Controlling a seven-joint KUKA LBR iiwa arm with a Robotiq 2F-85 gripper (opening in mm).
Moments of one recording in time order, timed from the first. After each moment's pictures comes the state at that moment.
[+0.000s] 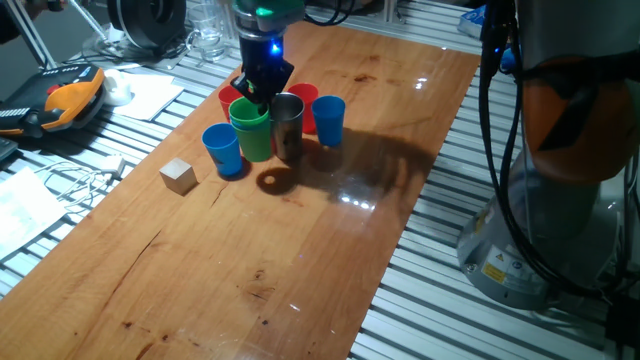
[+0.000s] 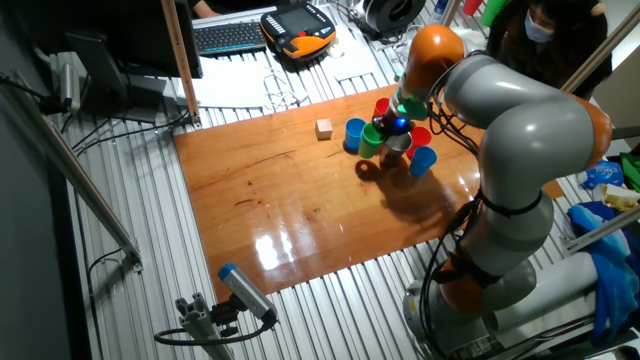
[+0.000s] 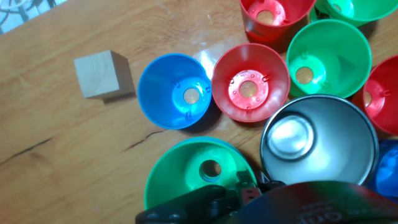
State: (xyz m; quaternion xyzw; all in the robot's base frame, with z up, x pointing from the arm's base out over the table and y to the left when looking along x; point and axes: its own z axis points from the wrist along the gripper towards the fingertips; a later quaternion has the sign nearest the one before) arm 0.517 -0.003 0.176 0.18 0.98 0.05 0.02
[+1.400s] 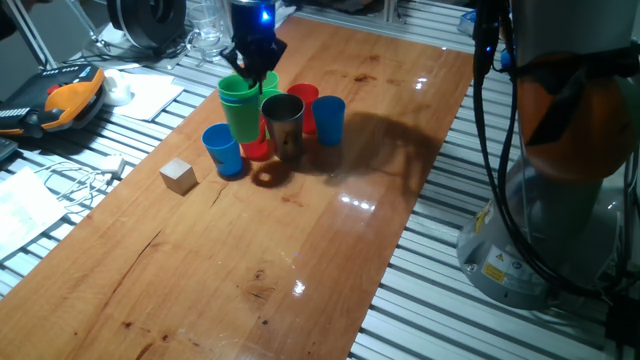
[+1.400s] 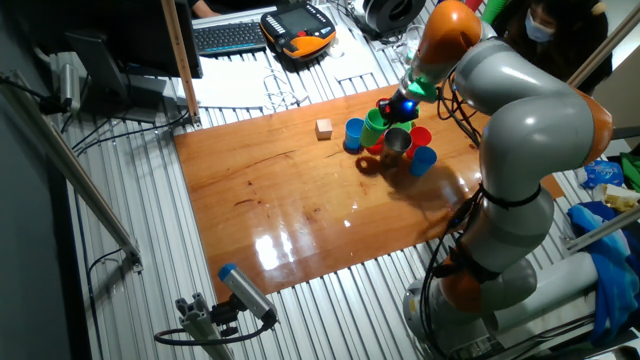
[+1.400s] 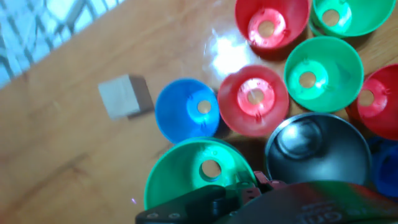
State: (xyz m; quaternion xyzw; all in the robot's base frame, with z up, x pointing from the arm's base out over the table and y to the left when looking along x) arm 0.550 -0.013 0.209 0.25 0.96 0.11 0.00
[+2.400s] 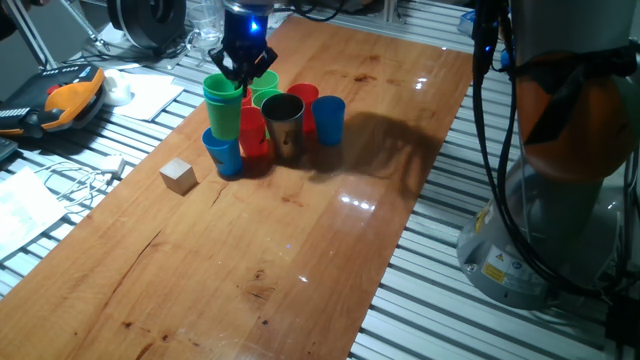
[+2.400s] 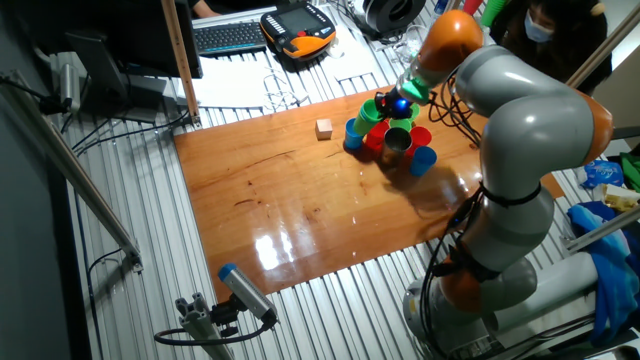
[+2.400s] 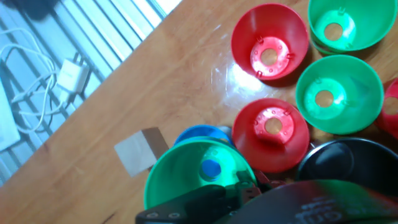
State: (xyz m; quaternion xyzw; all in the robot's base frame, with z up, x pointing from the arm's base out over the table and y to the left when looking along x) arm 0.578 -0.012 0.191 0.33 0.94 0.12 0.04
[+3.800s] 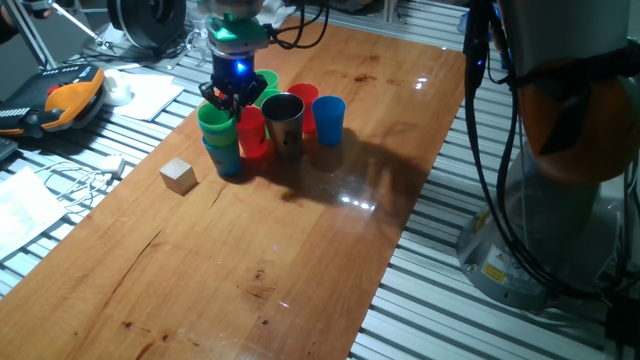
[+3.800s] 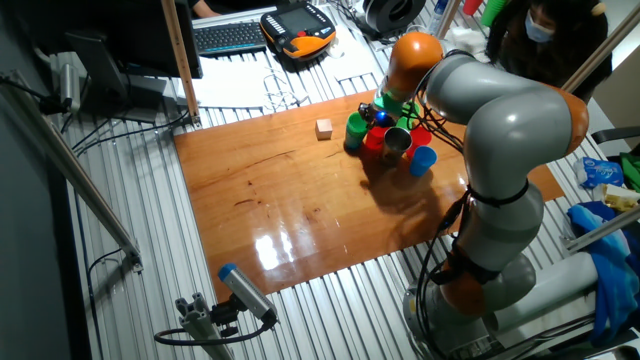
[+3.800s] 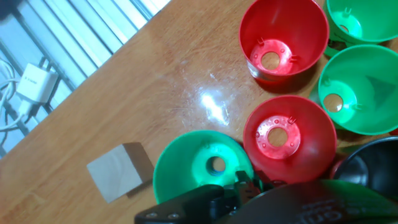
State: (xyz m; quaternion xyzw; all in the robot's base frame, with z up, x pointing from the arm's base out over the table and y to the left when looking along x) arm 0.587 0.006 0.143 0.33 0.94 0.05 0.07
